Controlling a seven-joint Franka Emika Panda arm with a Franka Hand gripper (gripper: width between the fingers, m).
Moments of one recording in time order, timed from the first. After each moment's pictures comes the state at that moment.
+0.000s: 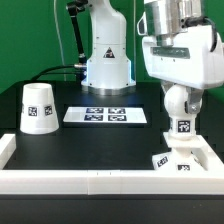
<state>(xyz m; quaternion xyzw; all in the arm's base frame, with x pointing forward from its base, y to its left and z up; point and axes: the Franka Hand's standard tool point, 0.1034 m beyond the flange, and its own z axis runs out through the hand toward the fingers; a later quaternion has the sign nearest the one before) 0.597 0.096 0.113 -0.78 0.62 0.01 0.09</state>
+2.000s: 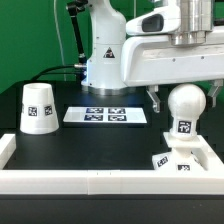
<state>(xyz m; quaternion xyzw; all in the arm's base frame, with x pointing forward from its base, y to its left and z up) 0.598 0.100 0.112 -0.99 -0.11 -0.06 0.02</state>
